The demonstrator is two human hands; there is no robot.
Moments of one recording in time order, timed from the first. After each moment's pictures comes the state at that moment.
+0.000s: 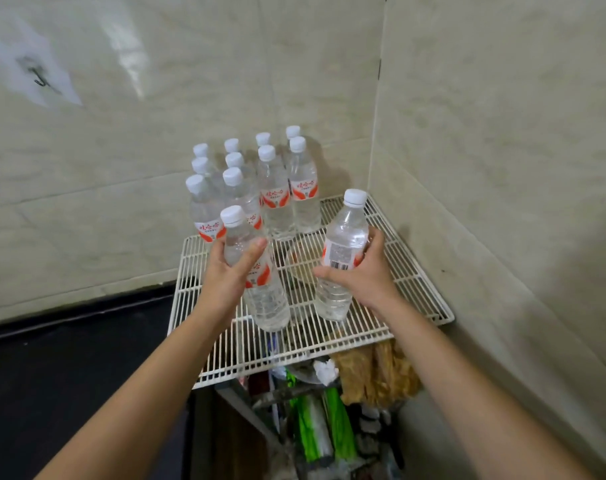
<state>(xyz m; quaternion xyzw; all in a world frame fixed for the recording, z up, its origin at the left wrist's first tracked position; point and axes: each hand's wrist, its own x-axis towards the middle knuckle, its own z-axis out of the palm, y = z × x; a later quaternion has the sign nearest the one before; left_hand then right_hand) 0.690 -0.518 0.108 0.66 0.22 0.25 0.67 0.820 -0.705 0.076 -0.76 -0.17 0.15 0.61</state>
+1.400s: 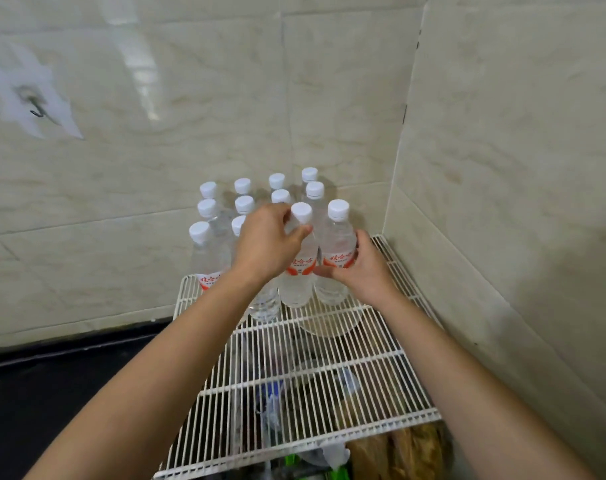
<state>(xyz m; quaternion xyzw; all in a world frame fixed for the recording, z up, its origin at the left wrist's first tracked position) 0.817 -0.486 0.187 0.91 0.20 0.25 0.25 0.919 -0.627 0.099 -0.79 -0.25 0.09 0.56</state>
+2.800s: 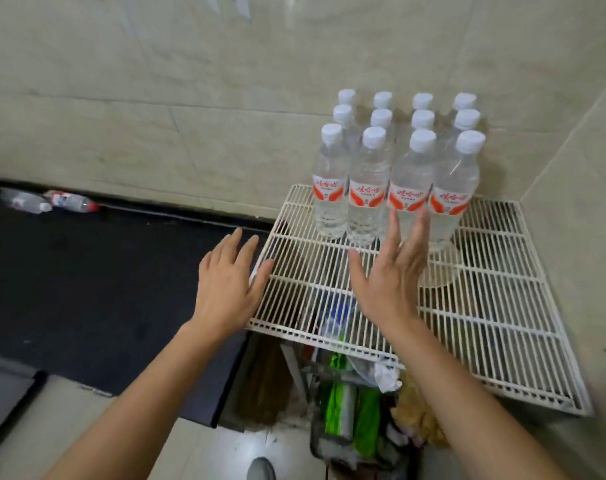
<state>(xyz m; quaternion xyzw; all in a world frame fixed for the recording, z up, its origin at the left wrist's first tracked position) 0.573 -0.462 0.051 0.89 0.42 0.16 0.07 0.782 -0.595 0.031 -0.84 -0.41 -0.10 0.35</state>
